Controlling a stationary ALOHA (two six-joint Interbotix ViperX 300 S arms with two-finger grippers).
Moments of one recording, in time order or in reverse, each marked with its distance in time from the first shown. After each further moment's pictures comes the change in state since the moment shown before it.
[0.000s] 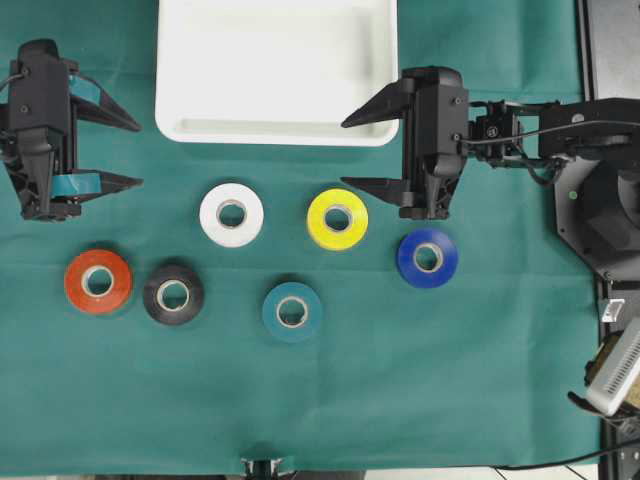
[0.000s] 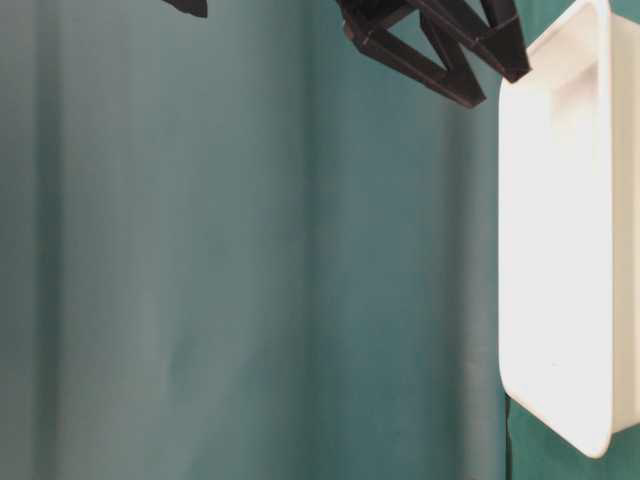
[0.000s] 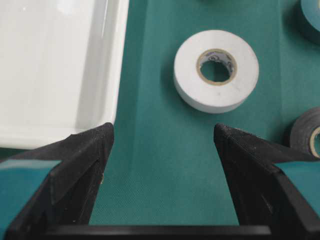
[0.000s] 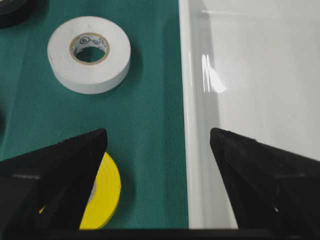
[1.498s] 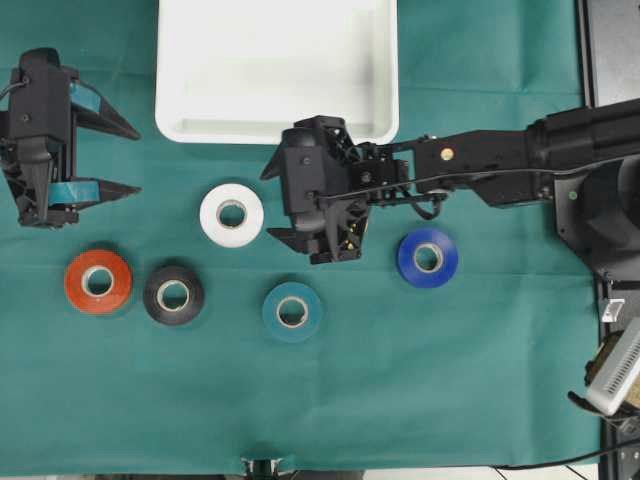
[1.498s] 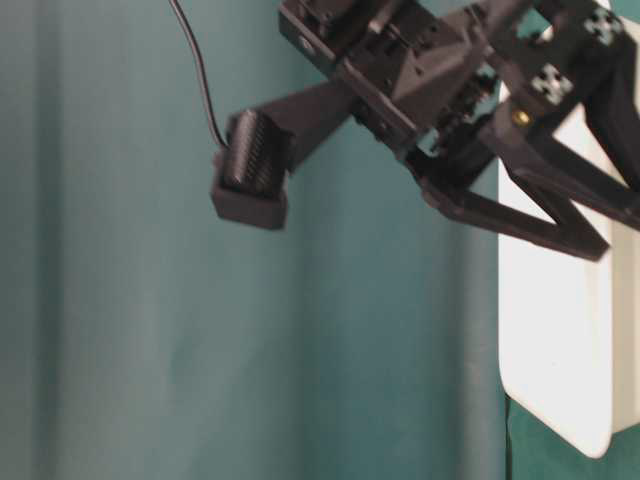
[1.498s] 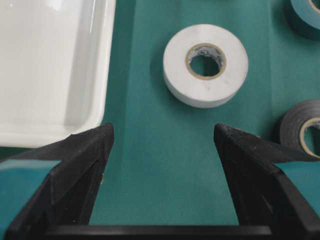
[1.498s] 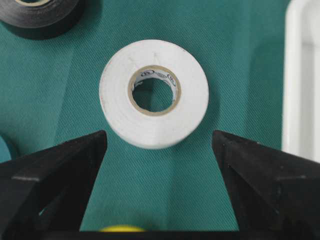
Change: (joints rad) left arm -0.020 0.000 0.003 0.000 0.011 -0.008; right arm 0.118 0.387 -0.388 -0.034 0.221 0.037
